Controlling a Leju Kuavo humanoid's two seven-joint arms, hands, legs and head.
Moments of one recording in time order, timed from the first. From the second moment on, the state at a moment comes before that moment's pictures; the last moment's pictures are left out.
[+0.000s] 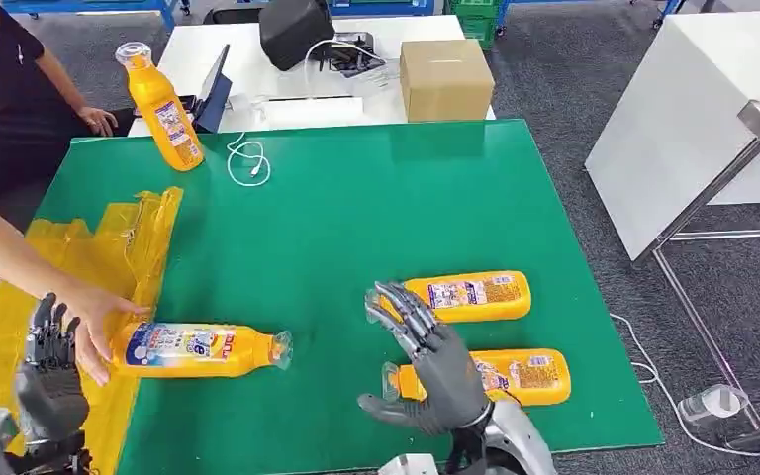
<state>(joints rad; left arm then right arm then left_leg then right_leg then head) 0.16 -0.12 0.38 -1.57 0.00 -0.25 -0.67 0.10 -0.13 0.58 -1.77 0.77 -0.26 -0.35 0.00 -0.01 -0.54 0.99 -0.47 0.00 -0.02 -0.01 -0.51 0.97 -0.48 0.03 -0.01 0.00</state>
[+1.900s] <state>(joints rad) 0.16 -0.22 0.25 -1.67 0.08 -0.40 -0.63 0.13 -0.49 0.38 -1.59 0.87 0.05 -0.01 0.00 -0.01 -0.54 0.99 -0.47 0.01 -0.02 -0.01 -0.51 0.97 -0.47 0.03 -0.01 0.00</state>
